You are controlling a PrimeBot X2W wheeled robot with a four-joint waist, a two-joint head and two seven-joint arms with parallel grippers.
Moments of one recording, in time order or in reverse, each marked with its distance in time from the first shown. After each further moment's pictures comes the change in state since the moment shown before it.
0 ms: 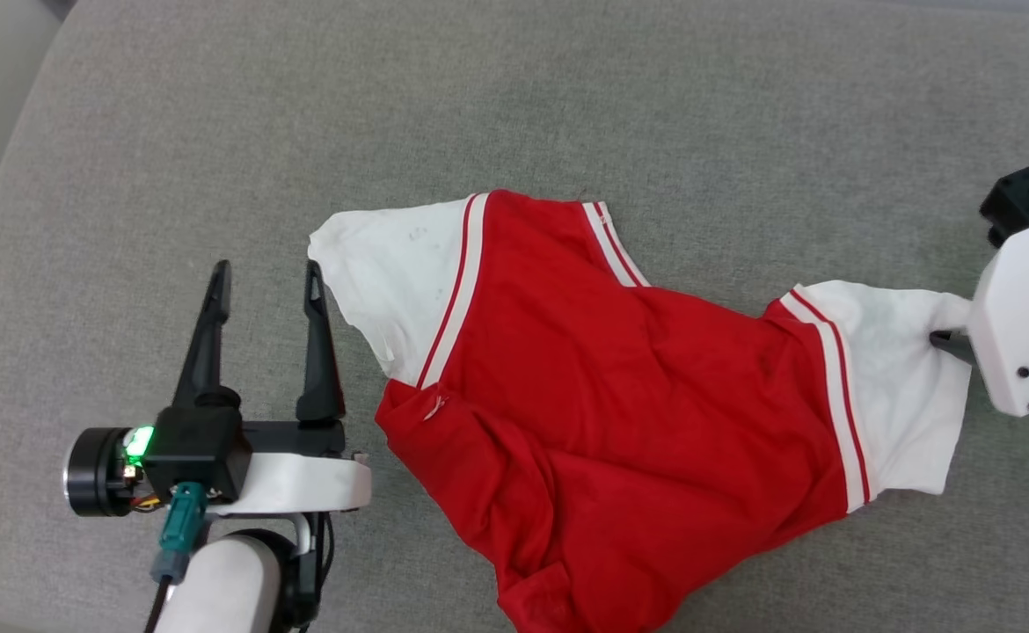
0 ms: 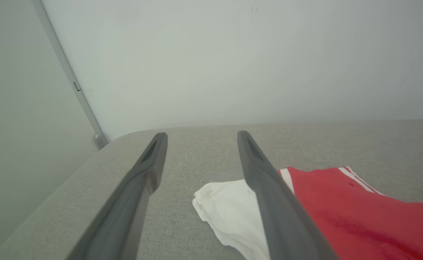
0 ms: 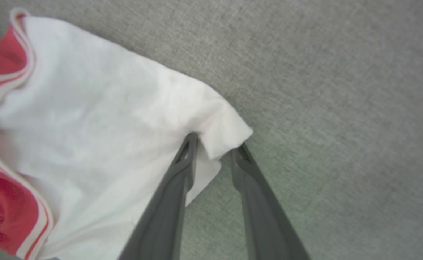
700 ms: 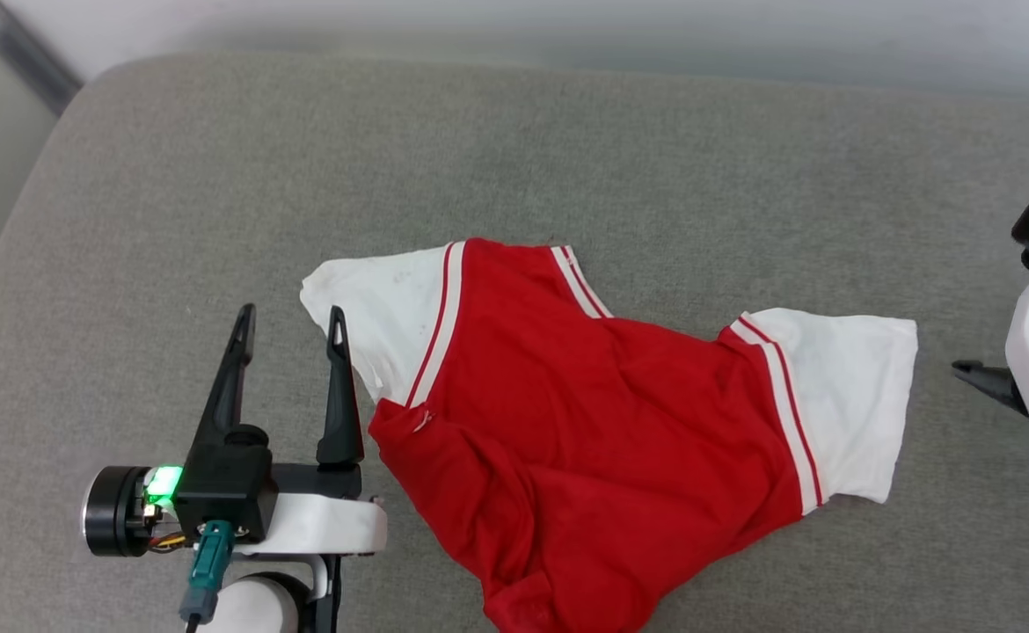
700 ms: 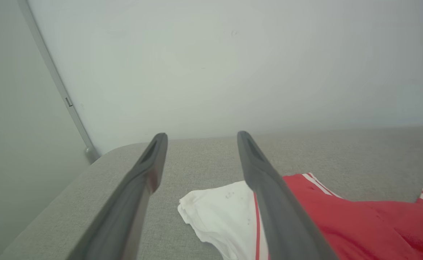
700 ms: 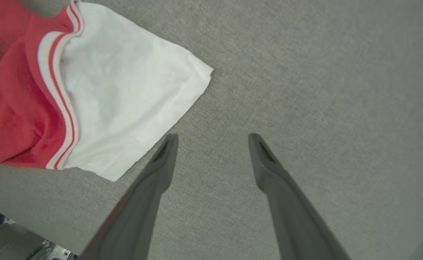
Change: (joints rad) left arm -0.003 0.223 -0.259 -0.050 -0.176 0.246 0.001; right arm 0.131 -0.076 -0.111 -0.208 -0.050 0.000 0.025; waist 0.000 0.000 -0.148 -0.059
